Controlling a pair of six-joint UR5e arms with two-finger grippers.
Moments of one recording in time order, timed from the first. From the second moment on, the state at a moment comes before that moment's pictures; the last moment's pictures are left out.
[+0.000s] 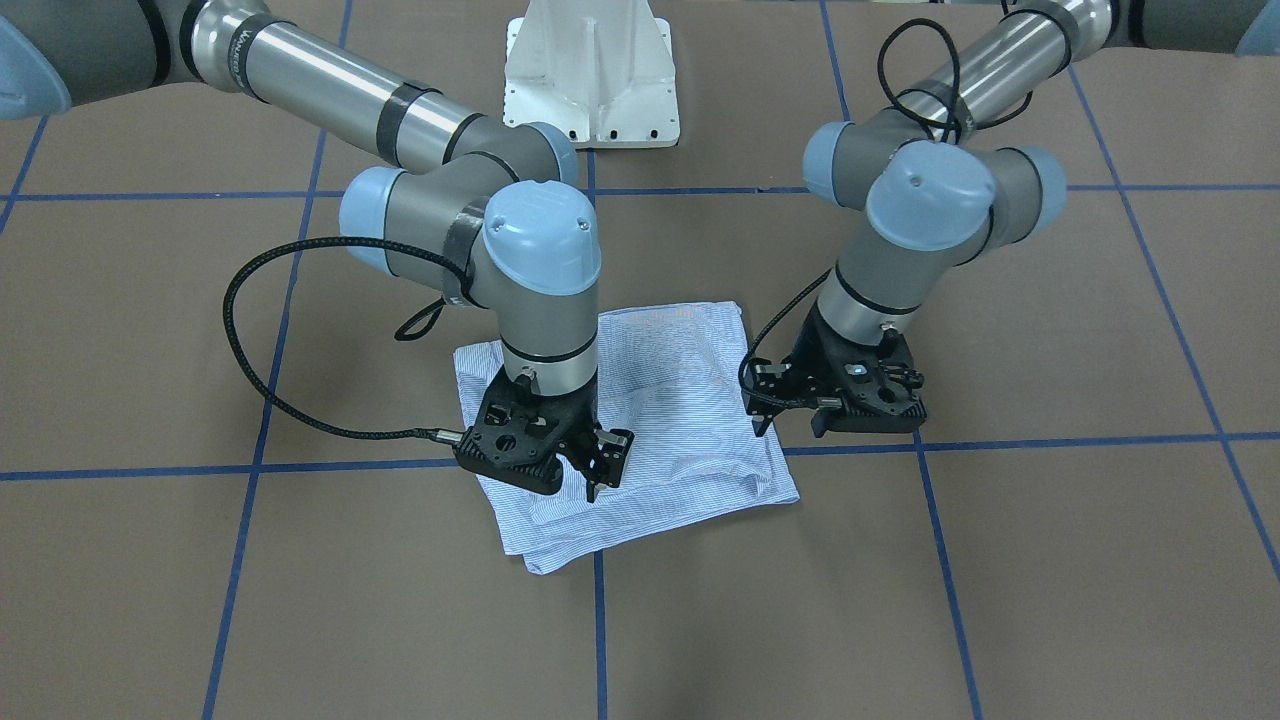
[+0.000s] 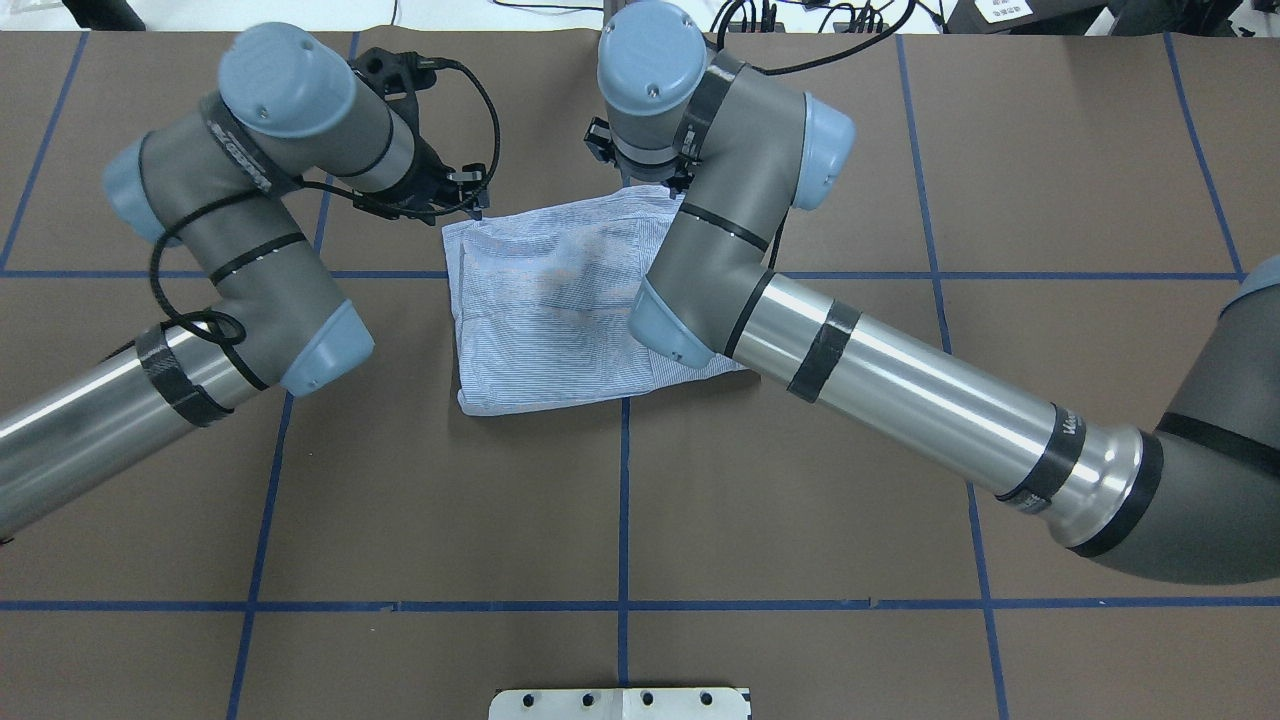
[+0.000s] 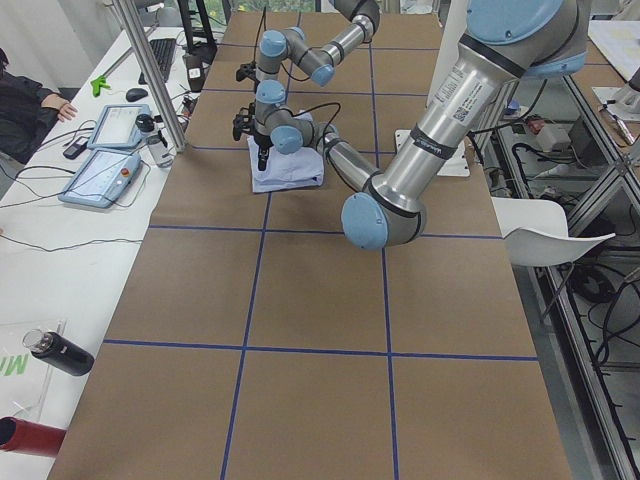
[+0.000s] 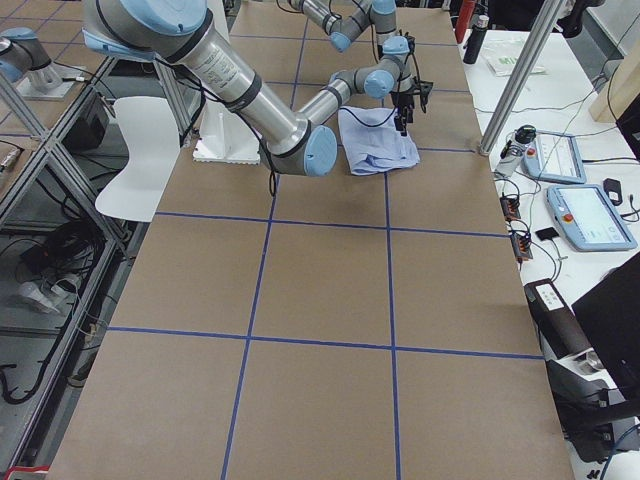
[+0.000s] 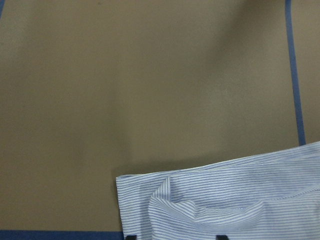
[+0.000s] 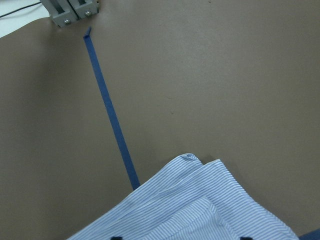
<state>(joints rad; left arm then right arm) -0.85 -2.18 -1.54 -1.91 -2.05 -1.04 0.73 -0.54 1.17 -1.44 1.81 1.43</state>
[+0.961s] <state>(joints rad) -1.15 -1.80 -1.90 -1.69 -2.12 -0.26 1.12 -1.06 1.68 -1.81 2.13 0.45</state>
